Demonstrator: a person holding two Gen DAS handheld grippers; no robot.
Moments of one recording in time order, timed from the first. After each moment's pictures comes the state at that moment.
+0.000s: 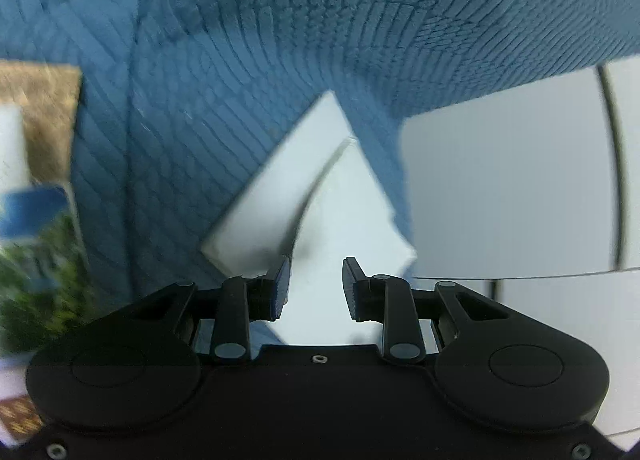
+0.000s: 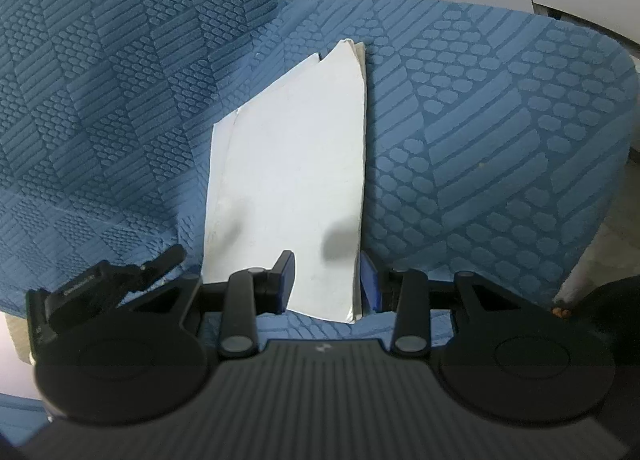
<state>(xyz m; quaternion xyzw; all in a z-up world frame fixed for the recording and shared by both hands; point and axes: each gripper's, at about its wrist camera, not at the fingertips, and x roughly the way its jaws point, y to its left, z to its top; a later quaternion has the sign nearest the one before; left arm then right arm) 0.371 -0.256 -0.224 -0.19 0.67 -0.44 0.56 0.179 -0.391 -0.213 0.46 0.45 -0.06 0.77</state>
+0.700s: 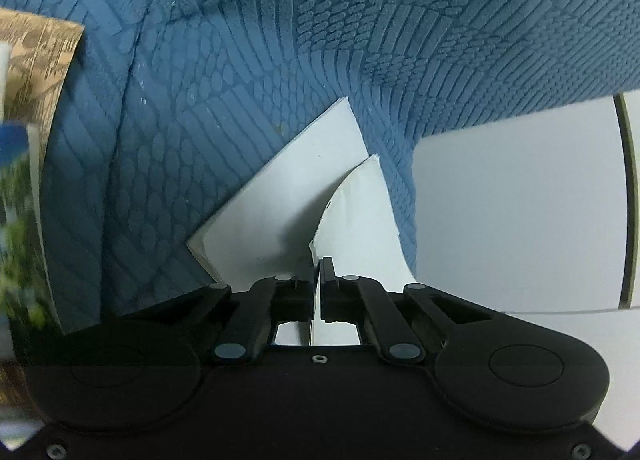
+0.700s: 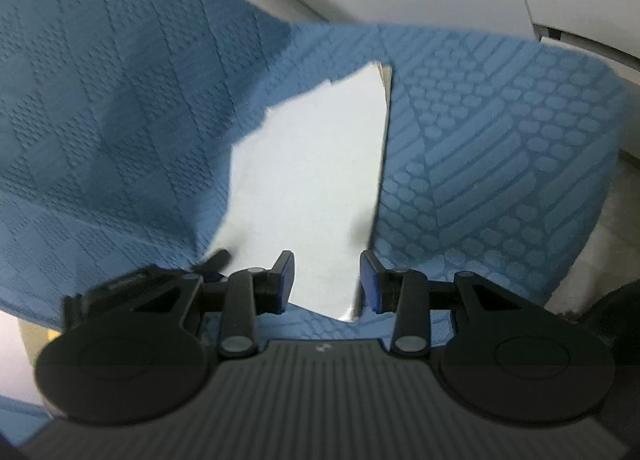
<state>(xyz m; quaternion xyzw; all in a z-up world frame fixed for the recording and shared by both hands) 0.354 -0.275 -0.234 -0.21 0.67 -0.39 0.59 0.160 -0.401 -0.197 0.48 0.40 -0.05 0.78</state>
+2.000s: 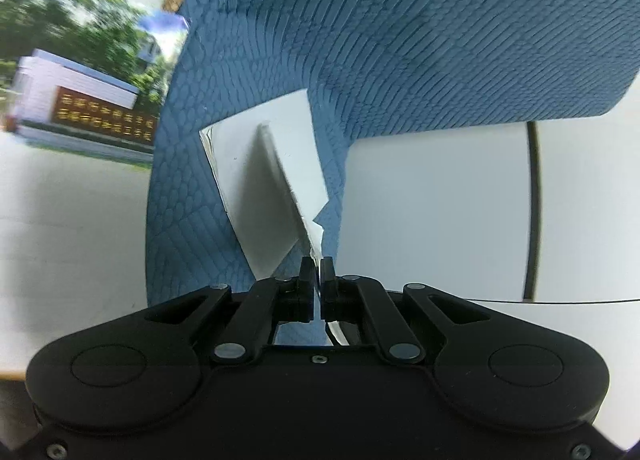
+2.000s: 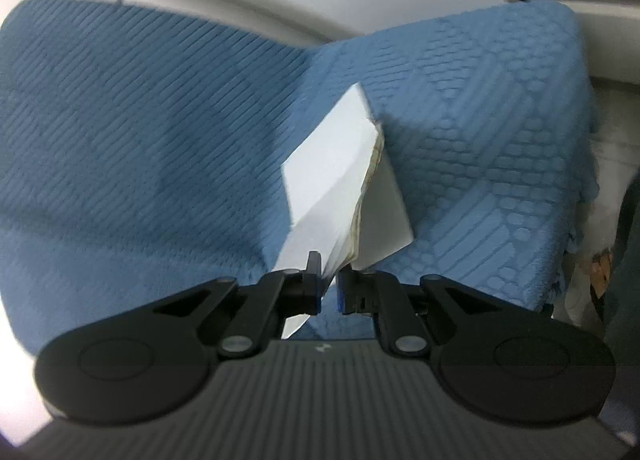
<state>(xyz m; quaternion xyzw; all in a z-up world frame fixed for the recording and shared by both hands) 0.298 -0.176 -0.183 -0.34 0.64 -0.39 0.57 0.129 -0.369 -0.155 0.57 0.34 -0.07 0.75</state>
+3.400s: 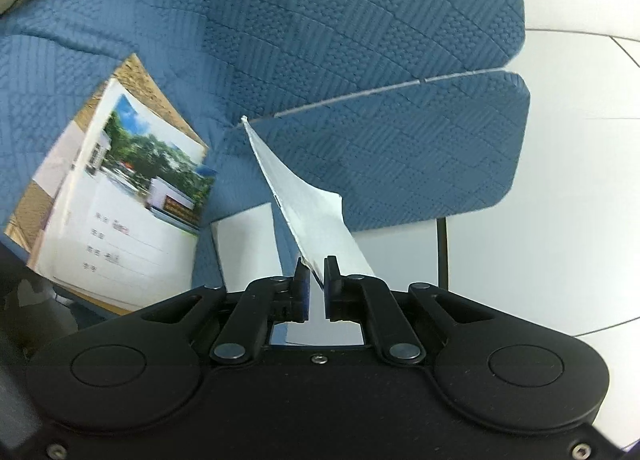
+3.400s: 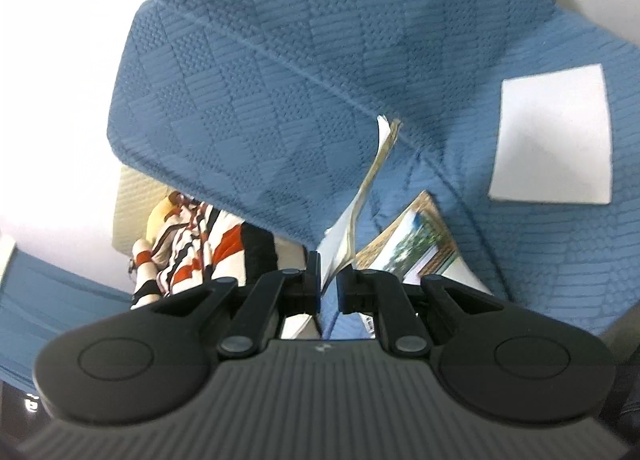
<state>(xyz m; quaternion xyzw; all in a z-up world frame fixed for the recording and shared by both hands) 0.284 0.008 -0.061 -0.44 0.53 -0.34 0.64 0.152 -0.256 -0.004 0.43 0.41 0.18 0.78</state>
